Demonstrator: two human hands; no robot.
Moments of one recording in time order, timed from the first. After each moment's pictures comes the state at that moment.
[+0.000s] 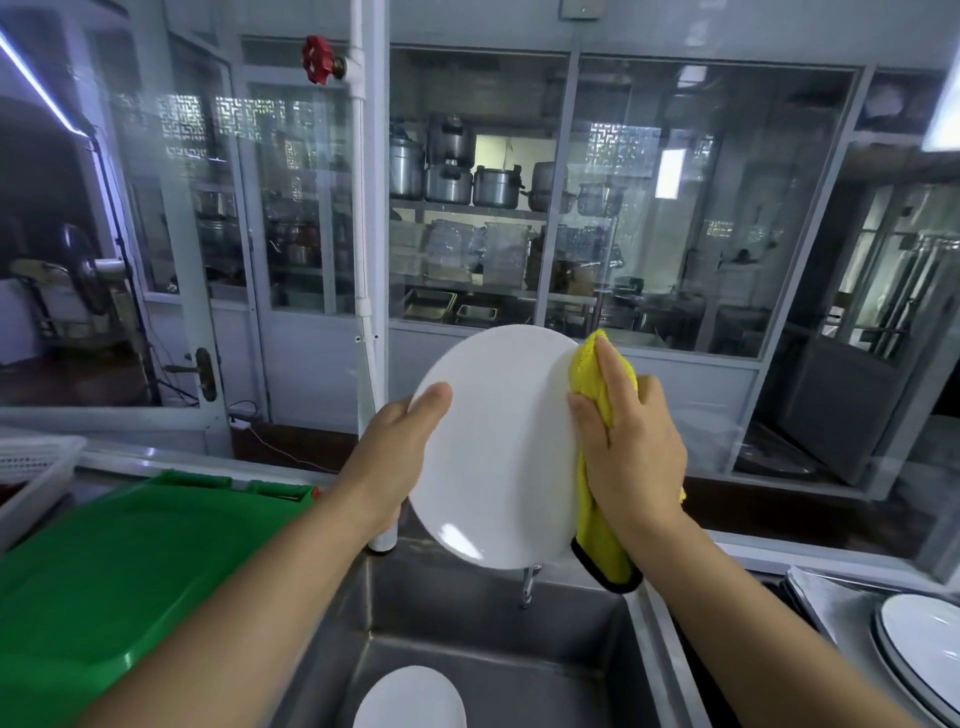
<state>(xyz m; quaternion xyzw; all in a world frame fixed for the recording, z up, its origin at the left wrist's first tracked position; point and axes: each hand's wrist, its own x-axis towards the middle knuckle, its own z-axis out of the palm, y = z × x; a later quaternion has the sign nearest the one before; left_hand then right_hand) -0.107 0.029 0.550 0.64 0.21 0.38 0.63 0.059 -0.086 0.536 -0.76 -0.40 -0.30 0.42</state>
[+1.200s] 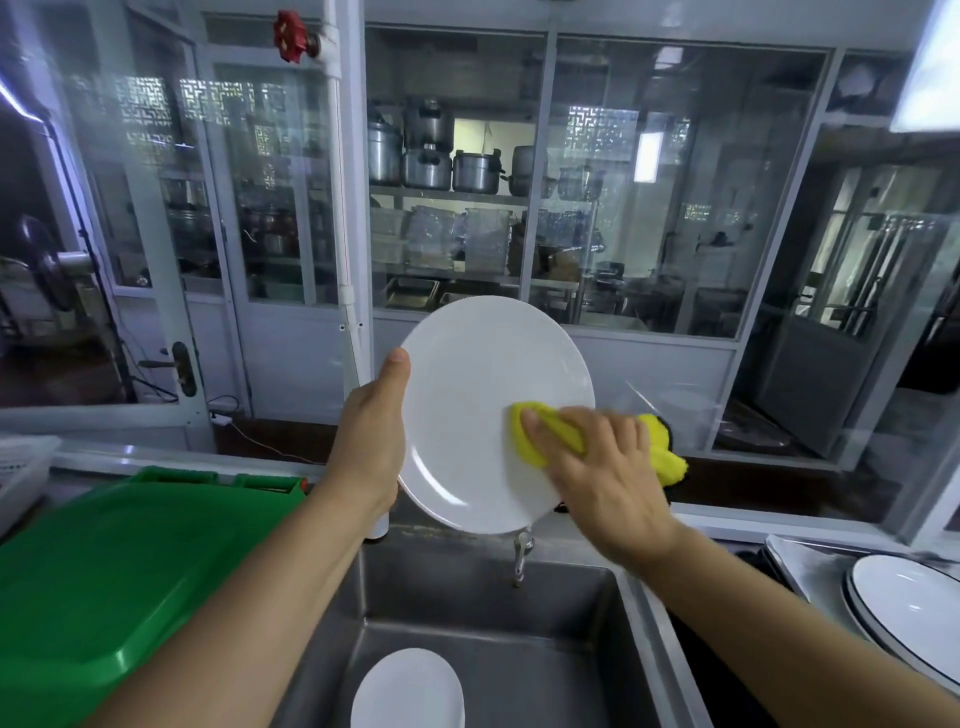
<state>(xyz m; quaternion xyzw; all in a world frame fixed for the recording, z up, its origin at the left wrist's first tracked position) -0.102 0.032 0.544 0.56 0.21 0.46 0.66 0.071 -0.101 0.485 -0.63 -0.55 -0.51 0.18</state>
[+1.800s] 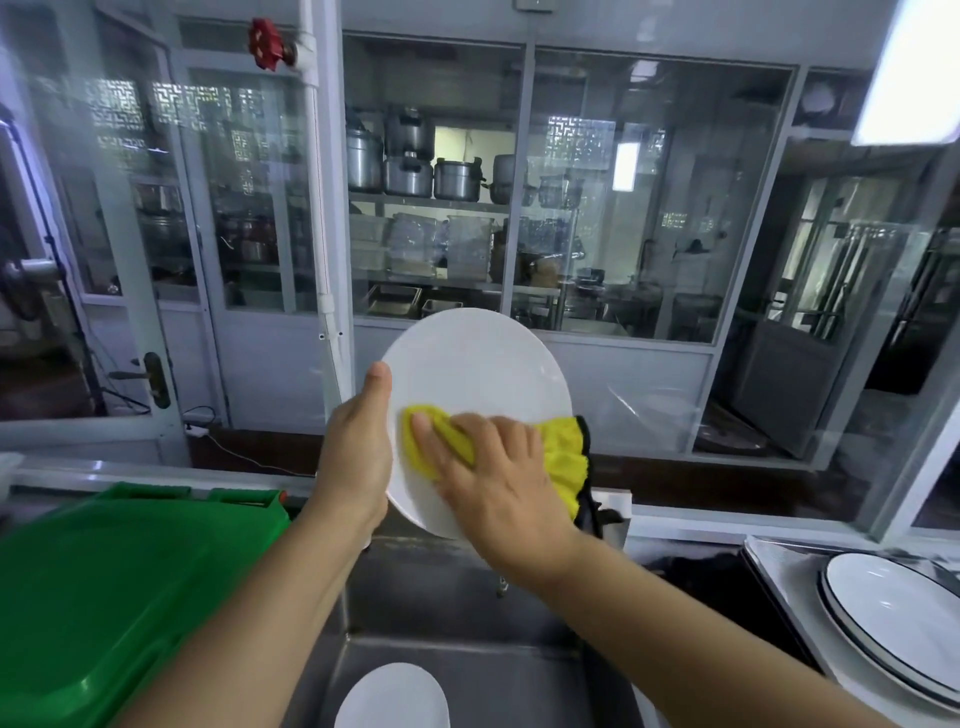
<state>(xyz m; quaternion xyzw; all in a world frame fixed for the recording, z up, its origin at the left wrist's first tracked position) -0.093 0.033 0.541 0.53 0.23 0.47 0.66 0.012 -0.059 0.492 -0.63 -0.59 -0.47 0.18</state>
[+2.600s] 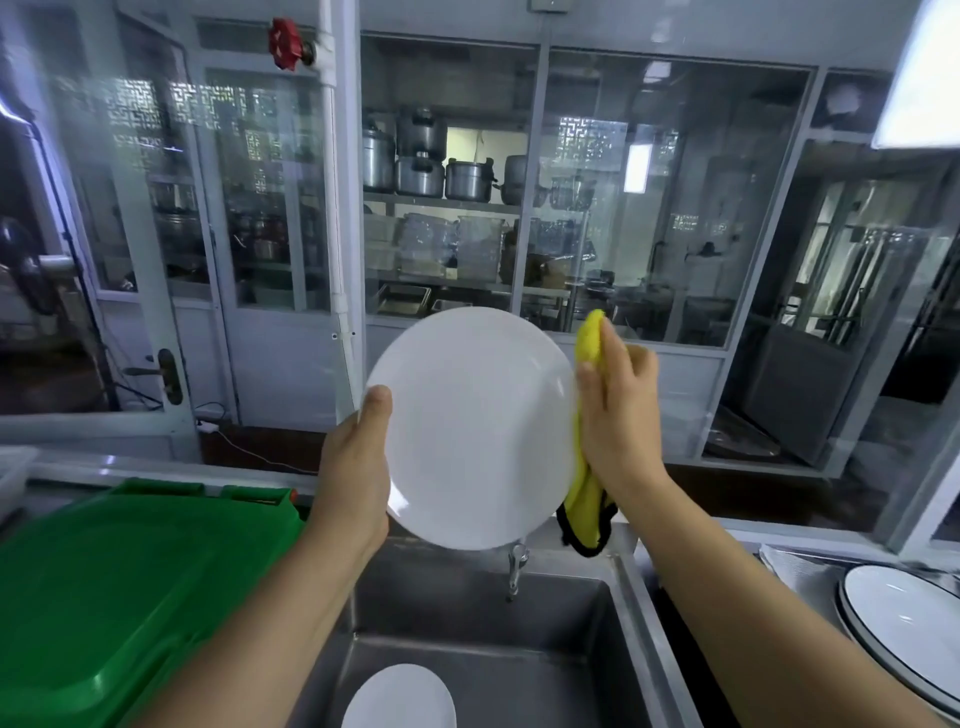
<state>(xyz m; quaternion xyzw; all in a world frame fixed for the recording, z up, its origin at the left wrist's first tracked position) -0.106 0.035 0.528 0.53 0.21 0.50 0.66 0.074 -0.073 0.548 -0.75 -0.39 -0.21 0.49</state>
